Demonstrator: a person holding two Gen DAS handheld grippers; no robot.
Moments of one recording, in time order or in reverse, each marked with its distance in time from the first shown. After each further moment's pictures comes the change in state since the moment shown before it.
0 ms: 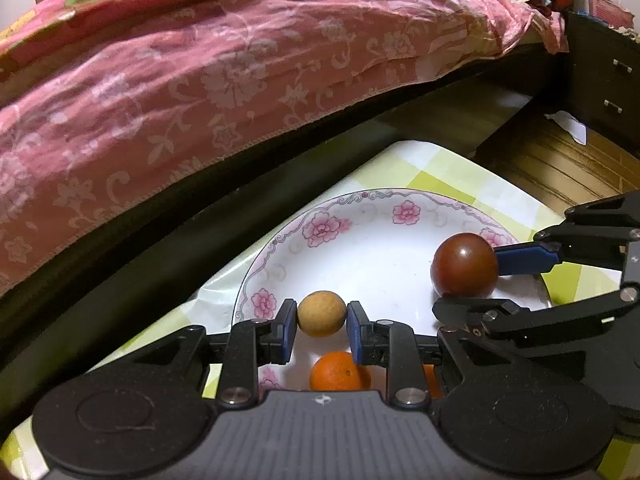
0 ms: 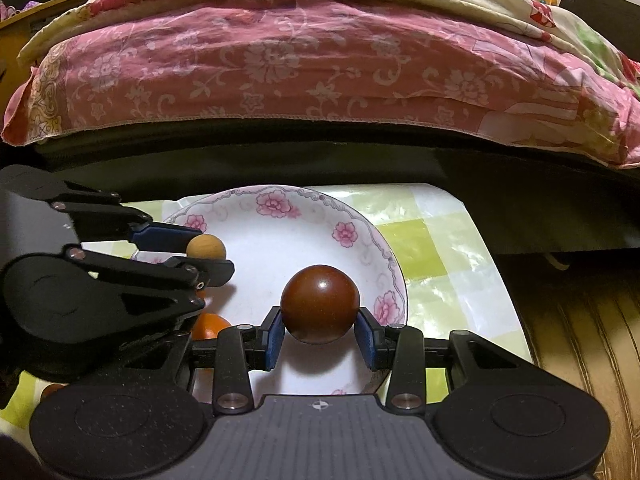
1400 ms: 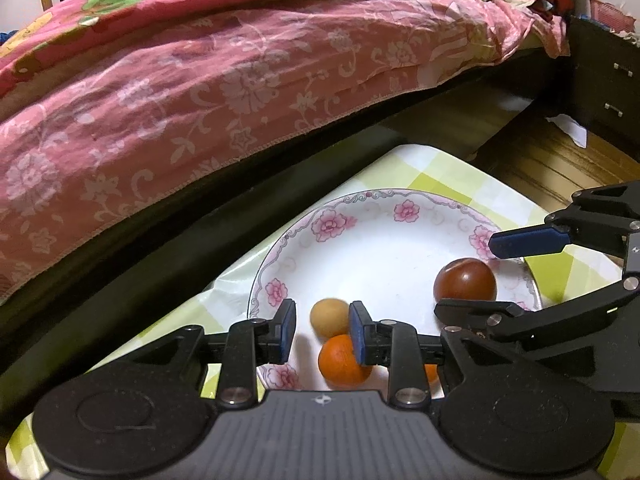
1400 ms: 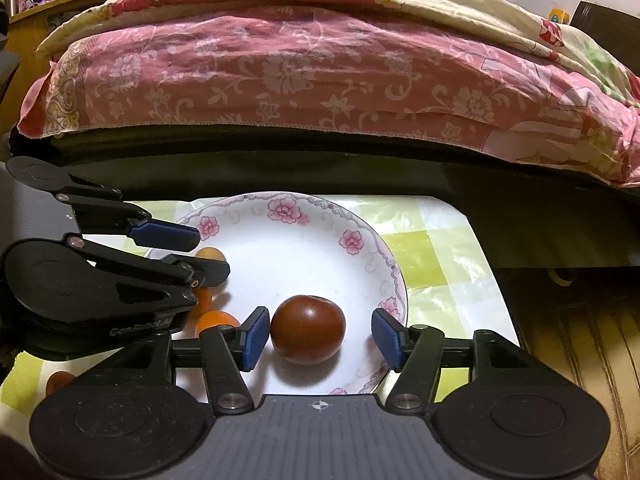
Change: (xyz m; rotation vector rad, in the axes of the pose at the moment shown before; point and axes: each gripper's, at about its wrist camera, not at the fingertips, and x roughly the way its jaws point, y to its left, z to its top) left arm -0.017 0.002 0.000 -0.009 -0.006 0.006; right arm -0.012 0.003 0.002 -0.042 -0.031 0.009
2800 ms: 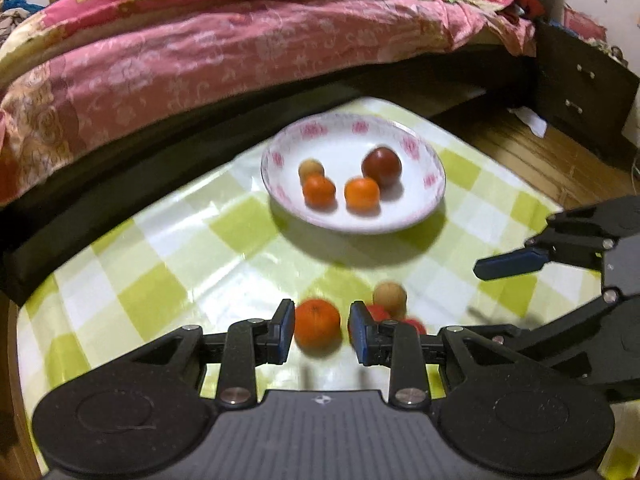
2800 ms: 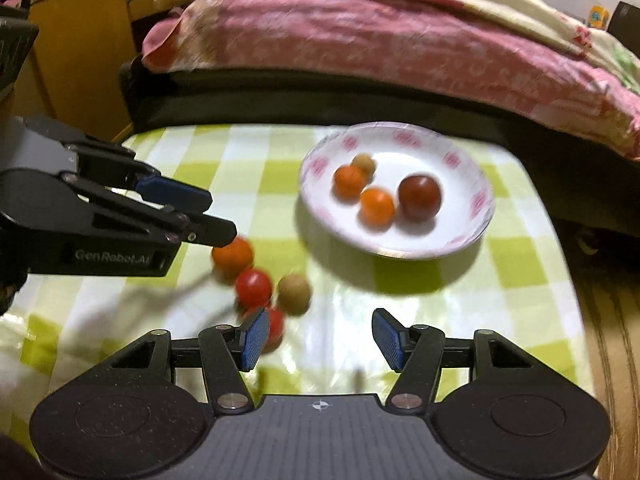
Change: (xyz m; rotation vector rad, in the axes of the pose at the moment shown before) left arm -0.118 0.009 -0.107 -0.042 0.048 -0.102; right arm -0.091 0.079 -0.070 -0.072 0.095 0.115
